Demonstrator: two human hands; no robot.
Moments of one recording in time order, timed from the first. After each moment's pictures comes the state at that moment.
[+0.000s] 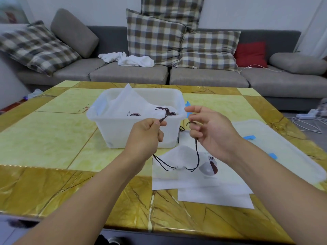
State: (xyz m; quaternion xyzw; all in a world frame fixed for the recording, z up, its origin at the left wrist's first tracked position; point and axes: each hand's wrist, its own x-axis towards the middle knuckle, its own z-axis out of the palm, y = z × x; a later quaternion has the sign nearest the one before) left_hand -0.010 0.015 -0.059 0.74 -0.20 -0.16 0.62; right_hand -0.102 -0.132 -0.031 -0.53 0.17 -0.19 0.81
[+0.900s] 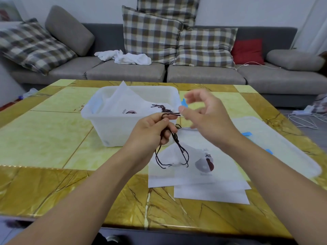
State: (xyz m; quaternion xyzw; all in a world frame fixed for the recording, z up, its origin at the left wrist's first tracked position) left_hand -0.025 0.006 -0.048 0.61 -0.25 -0.27 0.70; right_hand -0.108 -0.141 -0.029 -0.82 0.14 -0.28 0.48
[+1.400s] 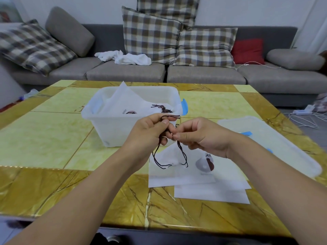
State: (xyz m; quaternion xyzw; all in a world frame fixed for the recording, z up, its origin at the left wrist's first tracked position) left_hand -0.023 0.009 -0.049 0.61 -0.28 -0.26 0.69; right_hand -0.110 -0.151 -0.046 -0.78 0.07 0.03 0.62
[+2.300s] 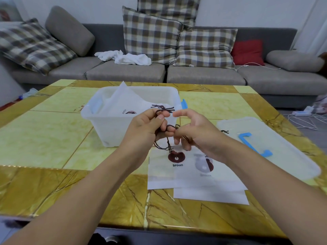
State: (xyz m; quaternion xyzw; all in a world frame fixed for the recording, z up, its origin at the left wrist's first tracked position) left_hand -0.019 0.010 -0.048 0.56 -0.27 -0.25 0.74; right_hand -0.106 -0.130 -0.041 -0.75 0.15 -0.08 0.64
